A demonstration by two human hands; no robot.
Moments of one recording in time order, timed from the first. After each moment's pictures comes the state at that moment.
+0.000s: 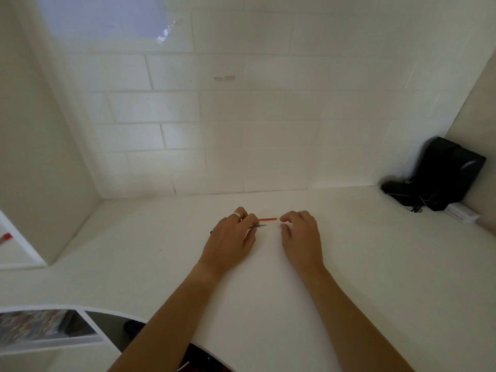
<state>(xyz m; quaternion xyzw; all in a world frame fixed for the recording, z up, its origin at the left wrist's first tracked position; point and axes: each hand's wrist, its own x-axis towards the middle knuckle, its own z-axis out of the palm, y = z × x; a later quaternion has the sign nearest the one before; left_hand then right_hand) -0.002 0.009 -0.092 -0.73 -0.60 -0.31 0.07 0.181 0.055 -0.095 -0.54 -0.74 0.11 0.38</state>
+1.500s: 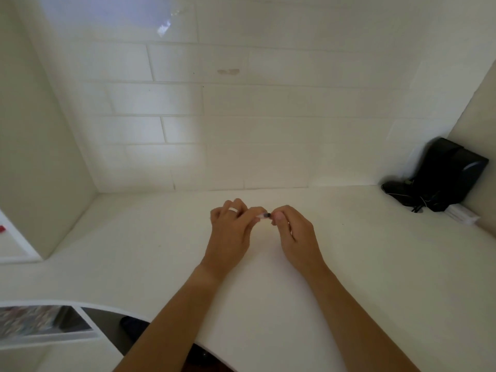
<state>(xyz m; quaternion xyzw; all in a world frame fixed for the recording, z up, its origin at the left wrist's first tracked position) 0.008 -0.003 -0.082 -0.69 -0.59 -0.41 0.12 0.179 0.038 -0.078 -0.37 -0.78 0.22 0.46</state>
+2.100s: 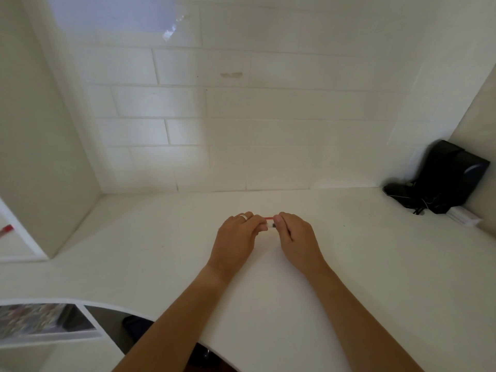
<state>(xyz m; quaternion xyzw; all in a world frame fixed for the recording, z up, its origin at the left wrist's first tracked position) 0.013 0.001 -0.091 -0.70 -0.58 -0.40 0.07 0.177 0.049 -0.086 -0.40 -0.81 0.17 0.40</state>
